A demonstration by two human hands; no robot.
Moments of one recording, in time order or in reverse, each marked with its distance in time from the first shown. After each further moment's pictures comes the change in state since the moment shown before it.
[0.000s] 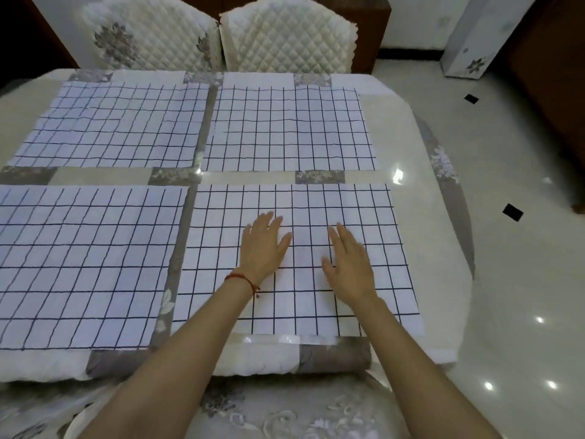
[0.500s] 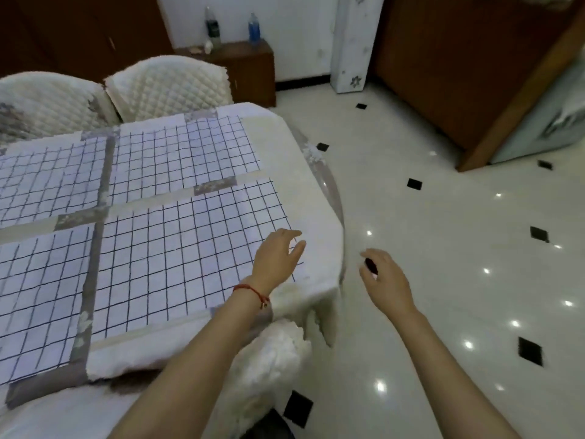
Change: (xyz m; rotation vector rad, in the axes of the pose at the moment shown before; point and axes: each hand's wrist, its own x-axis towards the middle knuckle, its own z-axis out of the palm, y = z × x) left_hand -0.121 0.220 0.029 -0.233 -0.132 0.332; right_hand -0.221 0.148 -0.122 0.251 0.358 0.362
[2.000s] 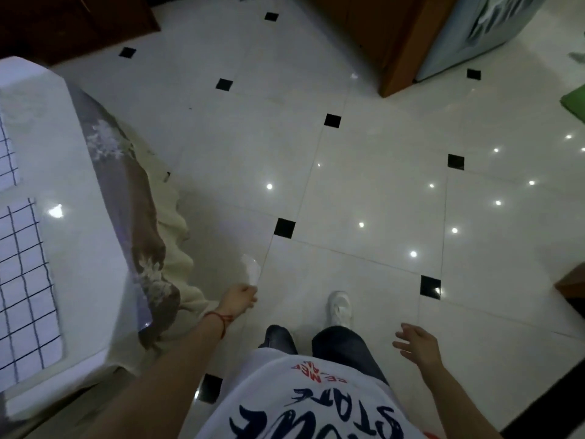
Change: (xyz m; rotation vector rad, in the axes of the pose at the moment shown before) left_hand 0.122 0.153 0.347 -0.335 -0.551 -0.785; right_hand 0.000 0.450 -0.206 0.589 0.054 1.241
